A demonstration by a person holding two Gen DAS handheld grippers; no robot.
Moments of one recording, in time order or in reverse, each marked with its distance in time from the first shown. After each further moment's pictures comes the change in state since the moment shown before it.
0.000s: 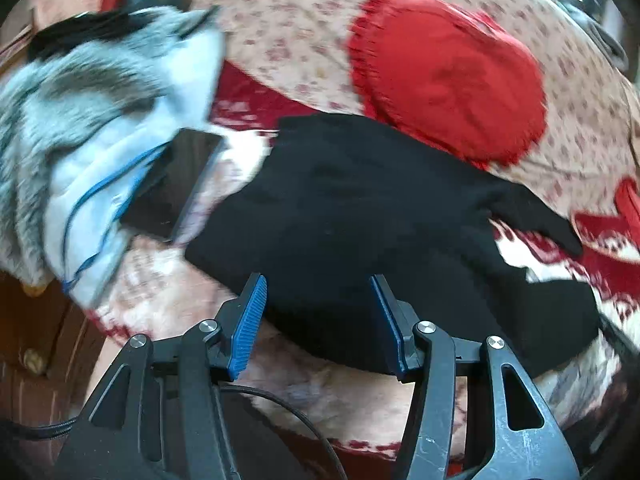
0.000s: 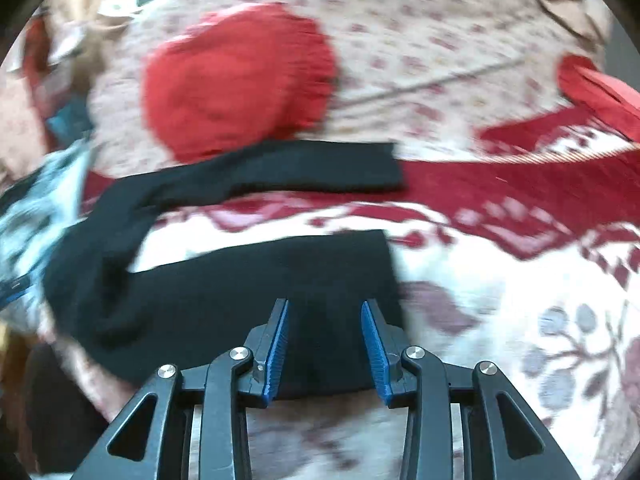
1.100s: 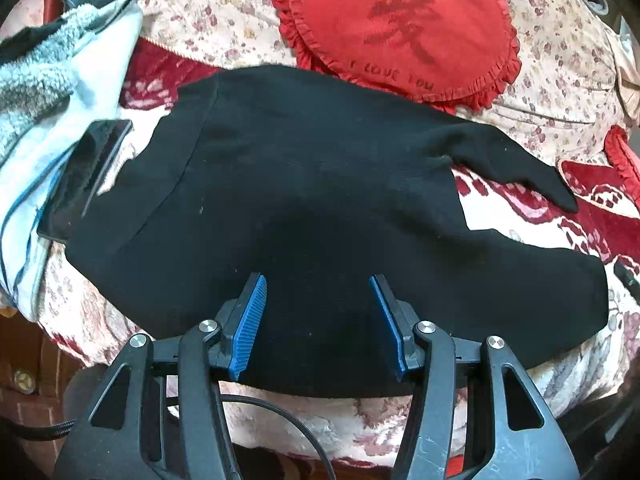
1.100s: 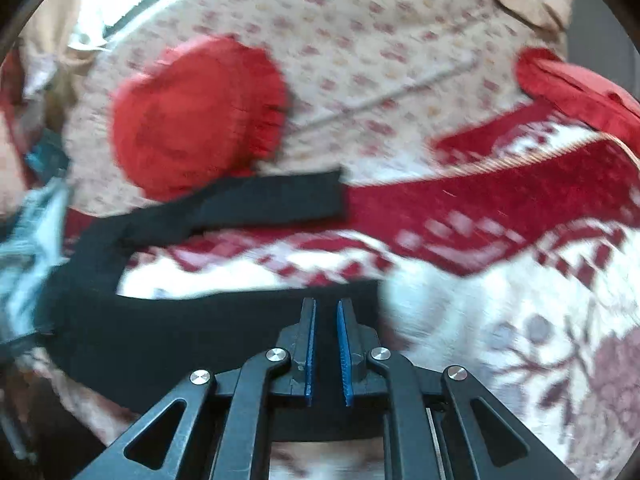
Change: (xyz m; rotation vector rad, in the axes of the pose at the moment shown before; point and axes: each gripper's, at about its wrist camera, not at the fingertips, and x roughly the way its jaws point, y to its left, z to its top) left arm 0.047 -0.065 -0.007 0.098 0.104 -0.036; right arm -0.030 -0.021 0.013 0.060 -0.084 0.005
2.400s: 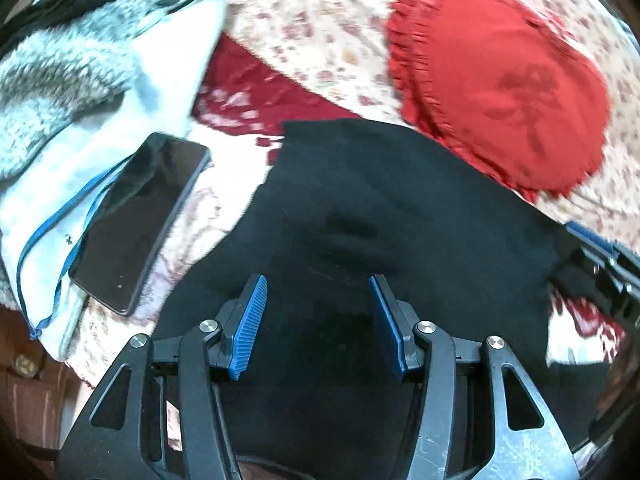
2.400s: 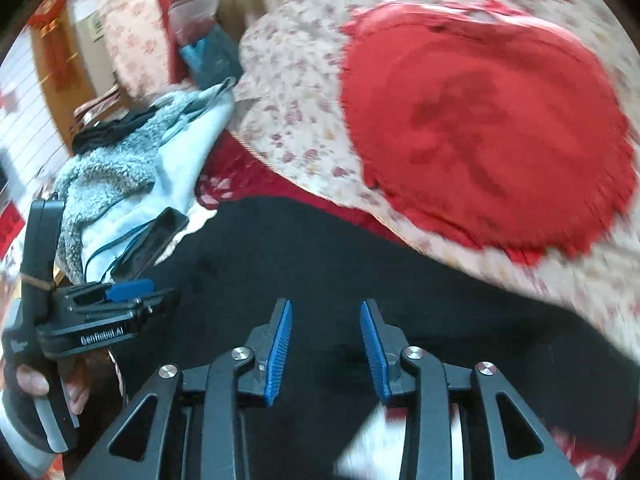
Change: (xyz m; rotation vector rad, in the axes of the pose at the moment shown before) left arm 0.033 0.096 0.067 -0.233 -0.038 0.105; right arm 0.137 0.272 0.082 -0.496 0.123 0.453
